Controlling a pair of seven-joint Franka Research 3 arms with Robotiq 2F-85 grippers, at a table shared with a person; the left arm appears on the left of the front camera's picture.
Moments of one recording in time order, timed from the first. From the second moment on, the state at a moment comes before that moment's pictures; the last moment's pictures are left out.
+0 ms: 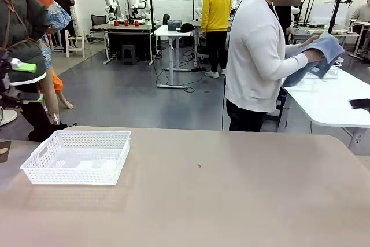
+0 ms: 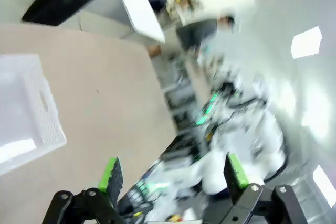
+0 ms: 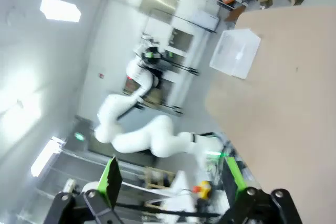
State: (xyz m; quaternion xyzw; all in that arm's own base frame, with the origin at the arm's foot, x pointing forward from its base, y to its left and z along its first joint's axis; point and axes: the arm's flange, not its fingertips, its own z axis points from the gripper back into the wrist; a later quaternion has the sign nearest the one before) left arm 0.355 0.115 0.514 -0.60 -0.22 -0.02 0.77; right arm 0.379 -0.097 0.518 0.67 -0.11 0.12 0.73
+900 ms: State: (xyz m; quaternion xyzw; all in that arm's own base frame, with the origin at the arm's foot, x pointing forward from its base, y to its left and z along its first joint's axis) left arm 0.334 0.224 0.437 -0.59 -0.22 0.18 0.76; right arm 0.402 -0.261 0.451 0.61 -0.18 -0.09 0.77
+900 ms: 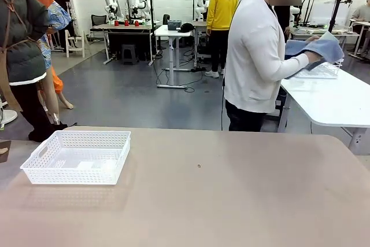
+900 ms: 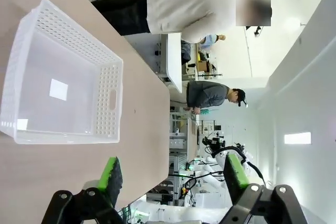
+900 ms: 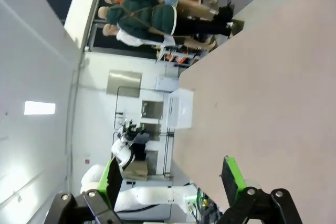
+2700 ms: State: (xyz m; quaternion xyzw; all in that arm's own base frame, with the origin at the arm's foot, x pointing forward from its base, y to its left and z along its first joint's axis) left arm 0.335 0.223 0.435 -0.59 -0.21 0.18 0.76; right arm 0.402 -0.261 0.451 0.61 -0.18 -0.09 0.77
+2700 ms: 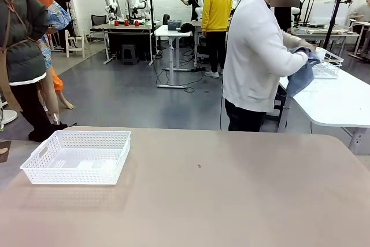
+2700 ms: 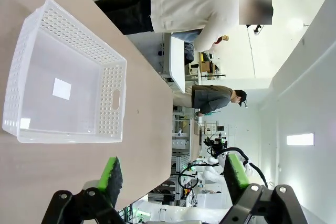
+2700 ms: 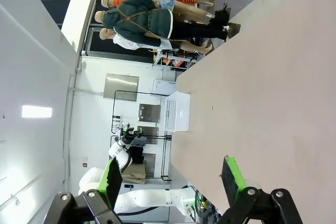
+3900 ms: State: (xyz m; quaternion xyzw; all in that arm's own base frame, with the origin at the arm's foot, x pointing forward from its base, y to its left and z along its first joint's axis) left arm 0.335 0.223 0.435 -0.59 -0.21 0.18 0.76; right arm 0.402 -0.261 0.451 0.61 -0.18 -0.09 0.77
